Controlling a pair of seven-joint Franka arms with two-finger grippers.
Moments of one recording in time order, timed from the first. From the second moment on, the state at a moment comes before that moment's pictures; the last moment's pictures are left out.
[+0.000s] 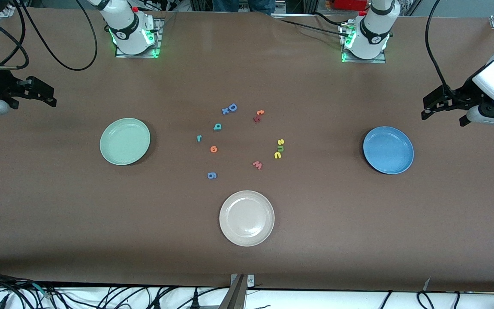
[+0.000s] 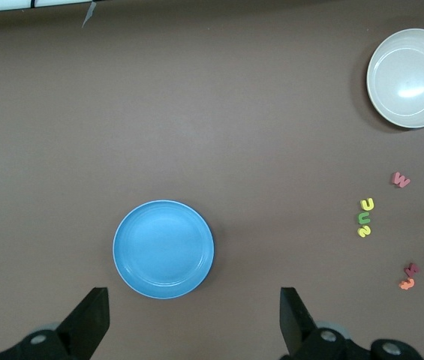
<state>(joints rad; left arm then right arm) 0.02 0.04 -0.08 -1.56 -0.05 1.65 0.07 0.02 0.00 0.00 -1.63 -0.01 1.59 -0.06</state>
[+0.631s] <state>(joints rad) 0.02 0.04 -0.08 -1.56 -0.05 1.65 0.07 0.07 0.02 0.00 -1.64 -0.01 1.56 -0.01</state>
